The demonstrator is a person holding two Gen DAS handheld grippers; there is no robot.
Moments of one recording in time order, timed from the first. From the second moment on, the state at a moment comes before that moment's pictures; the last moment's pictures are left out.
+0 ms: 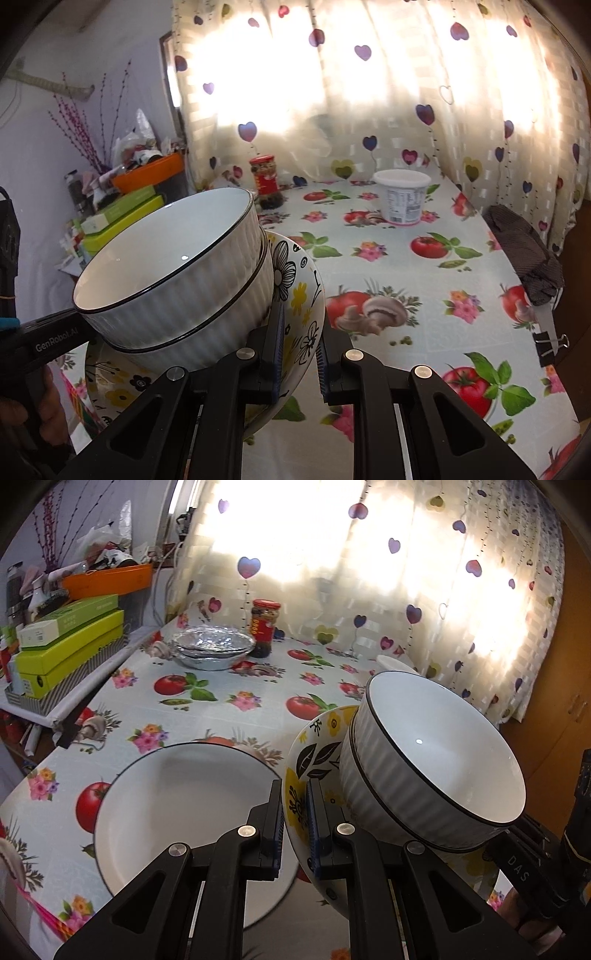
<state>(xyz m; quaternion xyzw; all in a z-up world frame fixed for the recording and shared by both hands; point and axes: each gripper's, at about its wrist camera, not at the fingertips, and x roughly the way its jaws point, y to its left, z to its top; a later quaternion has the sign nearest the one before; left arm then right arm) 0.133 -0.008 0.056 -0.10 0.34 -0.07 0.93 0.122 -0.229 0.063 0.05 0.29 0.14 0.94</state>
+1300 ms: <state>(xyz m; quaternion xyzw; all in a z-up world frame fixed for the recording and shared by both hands) 0.118 0.110 0.039 -0.14 0.33 0.06 0.93 0.158 -0.104 0.045 0.02 0.31 0.25 0.92</state>
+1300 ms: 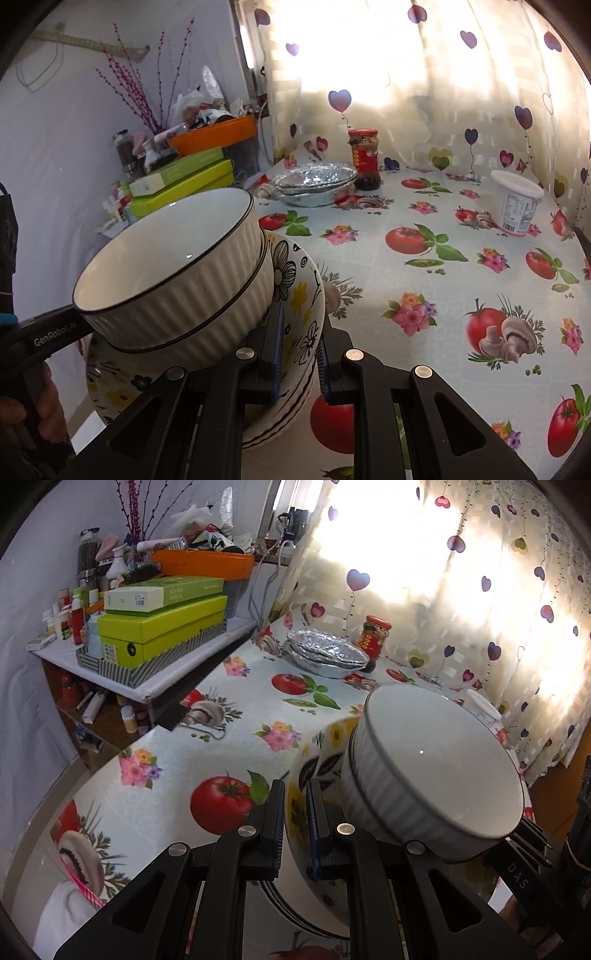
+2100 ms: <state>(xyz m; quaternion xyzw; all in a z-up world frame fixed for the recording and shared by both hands) 0.153 0.116 0.032 -0.17 0.29 -0.03 0.94 0.170 -0.077 0.026 -0.03 0.31 0.23 0.92</state>
